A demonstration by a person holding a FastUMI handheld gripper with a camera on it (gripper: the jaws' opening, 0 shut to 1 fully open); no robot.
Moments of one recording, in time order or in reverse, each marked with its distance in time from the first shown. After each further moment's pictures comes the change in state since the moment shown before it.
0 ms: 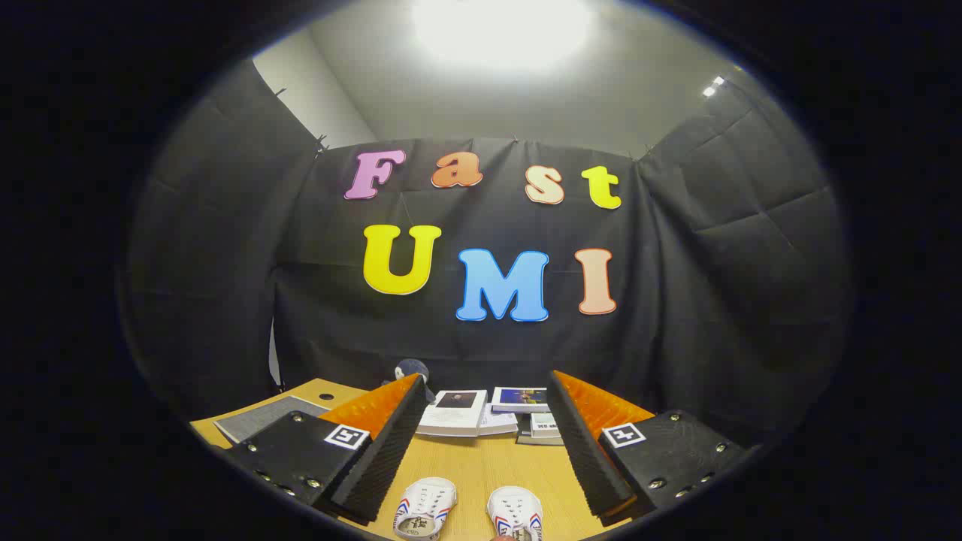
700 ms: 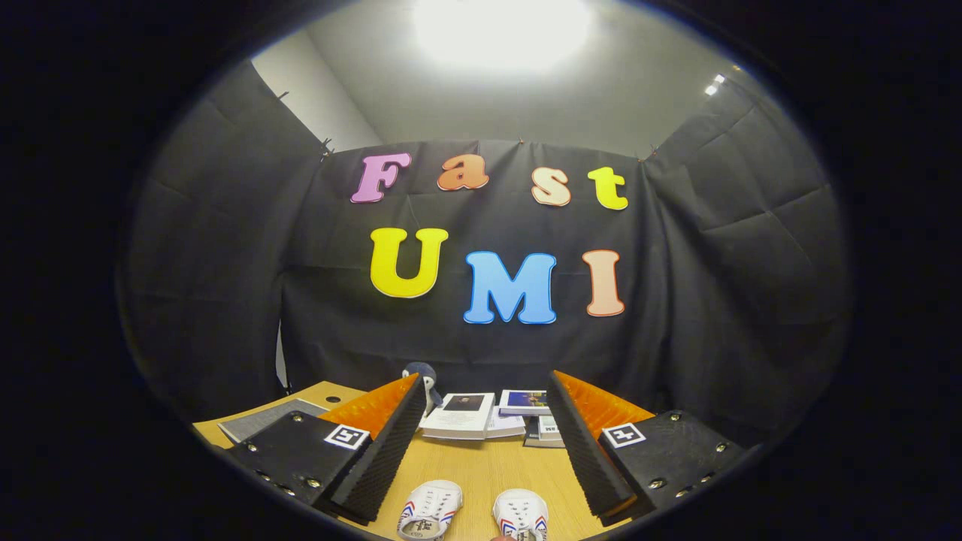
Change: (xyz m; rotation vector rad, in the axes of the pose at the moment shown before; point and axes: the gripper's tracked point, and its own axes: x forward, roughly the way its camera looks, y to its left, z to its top) arm 0.003 0.006 0.004 0.011 -0.008 0.025
